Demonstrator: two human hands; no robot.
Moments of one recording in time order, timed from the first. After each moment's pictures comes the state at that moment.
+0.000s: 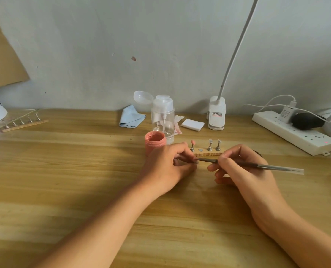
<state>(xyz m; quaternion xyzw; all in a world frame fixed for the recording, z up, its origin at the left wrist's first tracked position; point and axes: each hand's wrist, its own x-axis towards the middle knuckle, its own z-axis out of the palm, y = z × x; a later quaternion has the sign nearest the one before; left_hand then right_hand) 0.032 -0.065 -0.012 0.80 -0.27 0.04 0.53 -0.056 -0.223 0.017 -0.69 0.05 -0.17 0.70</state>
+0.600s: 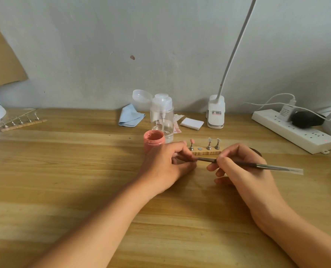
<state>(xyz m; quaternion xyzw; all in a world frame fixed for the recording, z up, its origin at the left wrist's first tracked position) 0.029 -0.063 -0.008 0.80 -0.26 0.02 0.54 -0.057 -0.222 0.017 -0.70 0.05 -0.18 0.69</state>
